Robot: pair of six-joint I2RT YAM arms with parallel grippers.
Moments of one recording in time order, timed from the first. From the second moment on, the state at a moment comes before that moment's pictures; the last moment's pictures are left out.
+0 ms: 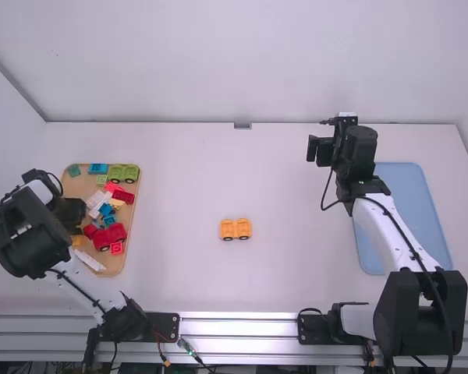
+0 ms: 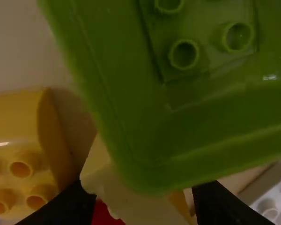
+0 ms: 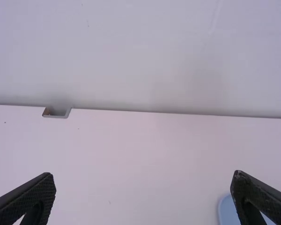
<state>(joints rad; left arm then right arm) 0.75 1.99 1.26 -0.71 -0.01 -0.89 0.06 1.43 0.96 0.02 -0.04 -0.03</state>
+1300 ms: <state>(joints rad) 0.75 1.99 1.26 -0.70 -0.03 -0.97 0.06 1.43 0.96 0.00 -0.04 -0.03</state>
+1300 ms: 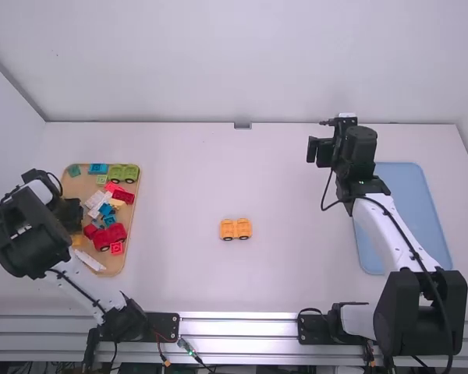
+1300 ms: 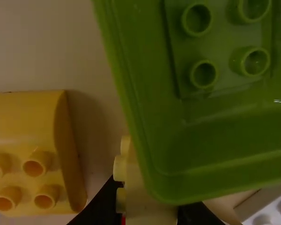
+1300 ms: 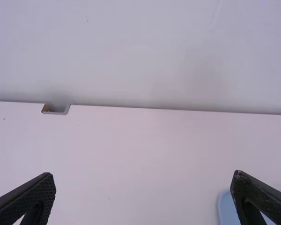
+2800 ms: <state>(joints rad) -0.37 1.31 0.94 -0.30 0.00 0.19 0.10 1.86 1.36 -0.34 -1.03 0.02</state>
